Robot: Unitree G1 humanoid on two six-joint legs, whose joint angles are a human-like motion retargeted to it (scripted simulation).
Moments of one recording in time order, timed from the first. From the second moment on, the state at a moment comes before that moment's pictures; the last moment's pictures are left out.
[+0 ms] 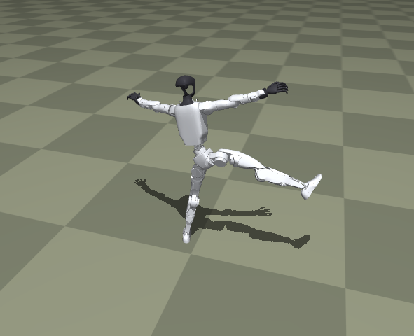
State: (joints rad) left arm -1.09 1.69 -0.73 1.53 -0.01 -0.28 0.15; right arm -0.88 -1.51 0.27 1.52 0.20 -0.14 -0.06; waist 0.07 0.38 0.10; left_leg -0.02 0.92 0.37 0.24 -0.13 -0.26; right_leg -0.35 -0.73 -0.44 -0.05 0.29 0.26
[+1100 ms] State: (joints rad) left arm -0.09 0.16 -0.20 1.11 0.10 -0.16 0.10; right arm -0.14 -0.28 0.25 1.26 0.03 -0.17 -0.13; waist 0.11 0.13 -0.04; left_leg 0.01 0.09 0.31 0.12 -0.17 -0.17; right_leg 0.10 -0.15 -0.38 0.04 -0.28 0.14
